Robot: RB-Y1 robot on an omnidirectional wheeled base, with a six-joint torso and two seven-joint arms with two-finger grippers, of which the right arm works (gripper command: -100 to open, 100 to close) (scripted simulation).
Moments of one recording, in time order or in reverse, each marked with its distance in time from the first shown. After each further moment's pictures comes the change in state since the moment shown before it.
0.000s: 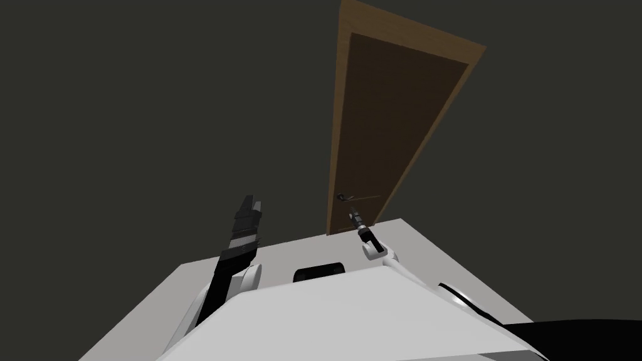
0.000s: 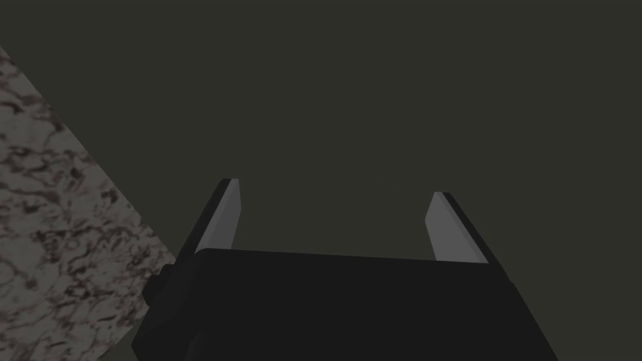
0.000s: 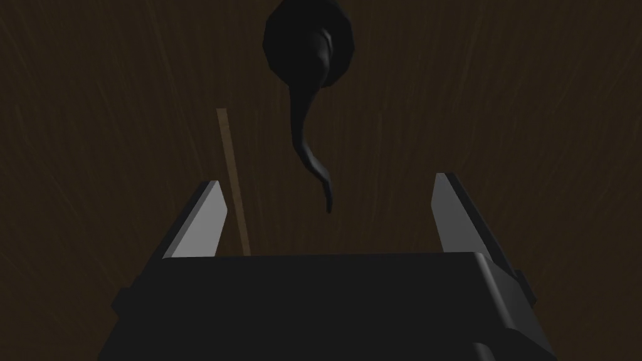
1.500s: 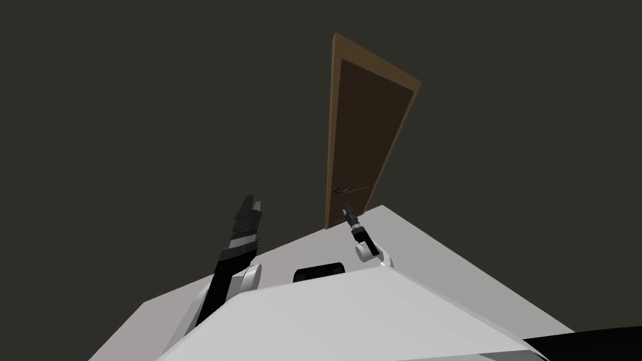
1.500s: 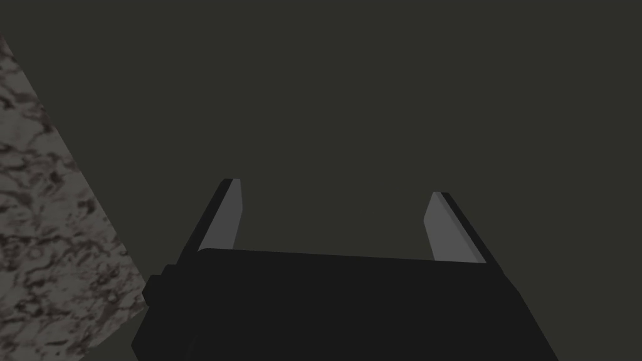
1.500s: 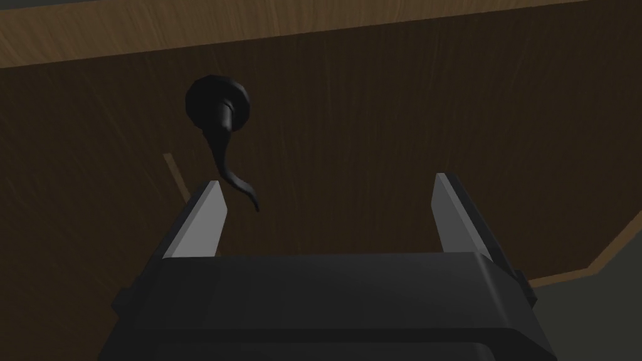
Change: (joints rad) arm 0.142 0.108 -0.058 -0.360 0.121 0.043 -0.011
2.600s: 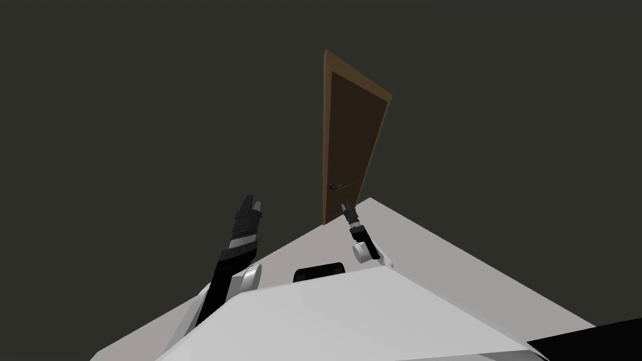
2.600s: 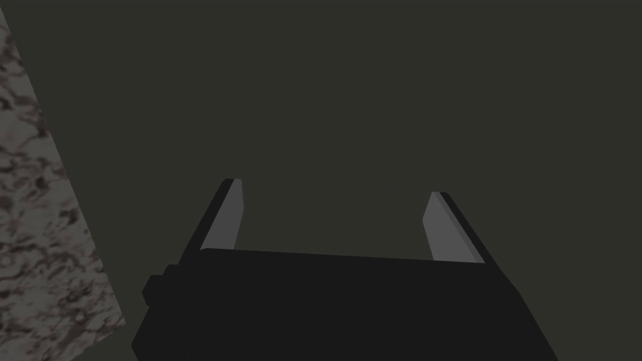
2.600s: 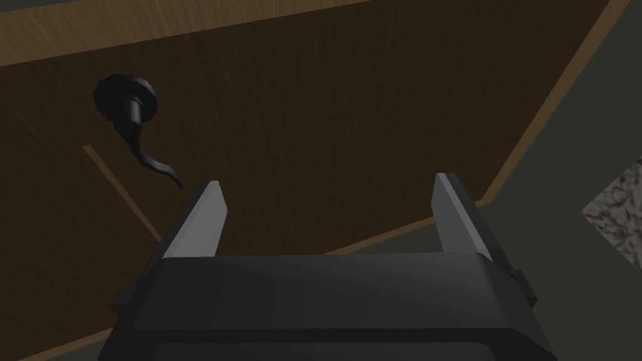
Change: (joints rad) arm 0.111 0.090 -0.046 -0.280 0.096 0.028 -0.009
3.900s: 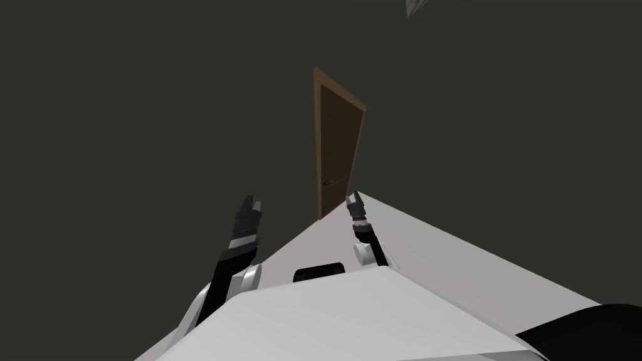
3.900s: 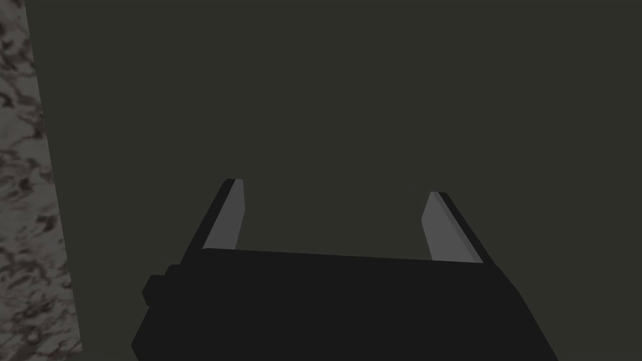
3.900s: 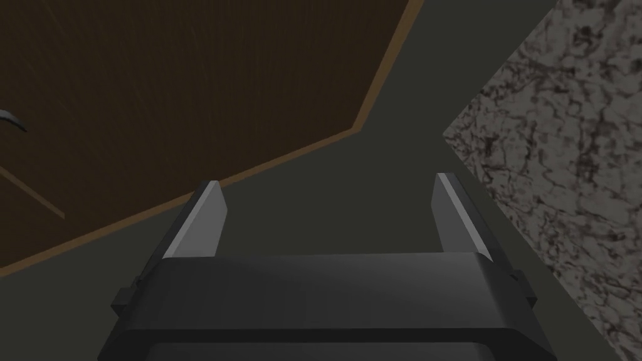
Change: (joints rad) arm 0.147 0.124 -0.057 -0.364 0.124 0.041 -0.009
